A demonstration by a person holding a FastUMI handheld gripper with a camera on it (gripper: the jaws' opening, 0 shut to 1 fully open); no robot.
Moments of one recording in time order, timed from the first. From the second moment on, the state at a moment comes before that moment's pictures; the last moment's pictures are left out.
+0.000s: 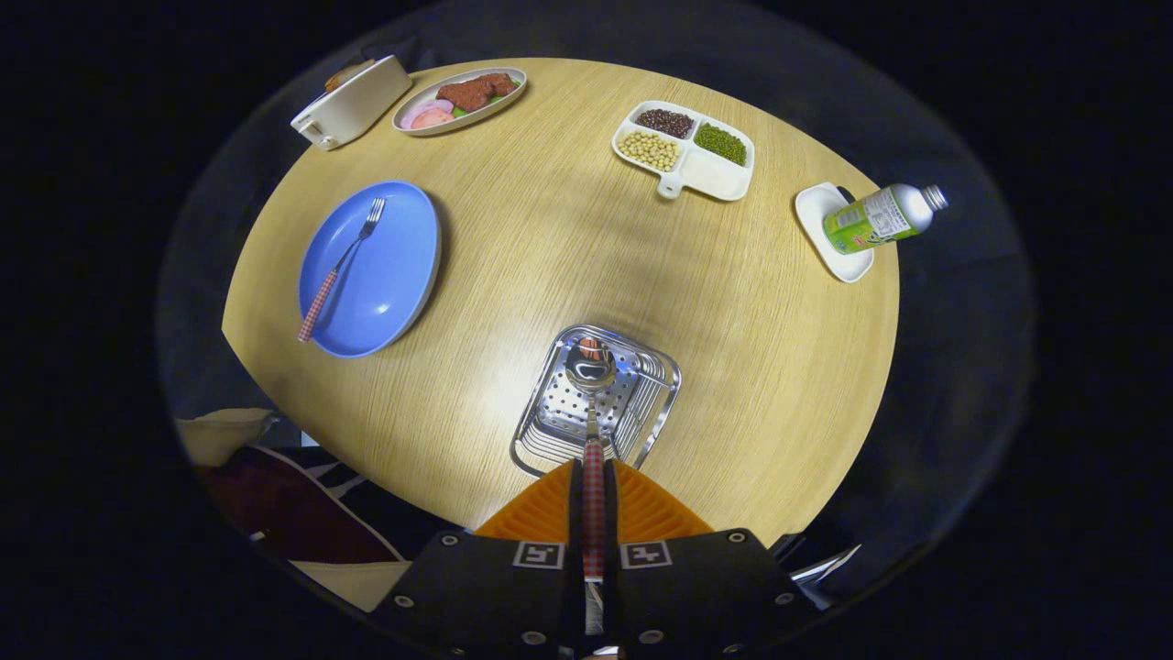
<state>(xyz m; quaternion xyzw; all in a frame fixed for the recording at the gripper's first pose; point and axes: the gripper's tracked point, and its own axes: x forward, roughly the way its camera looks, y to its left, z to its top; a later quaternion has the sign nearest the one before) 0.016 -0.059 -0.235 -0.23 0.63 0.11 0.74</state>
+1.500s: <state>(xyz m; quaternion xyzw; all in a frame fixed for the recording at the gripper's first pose) 0.006 0.154 -0.201 -0.05 0.31 0.06 0.95</state>
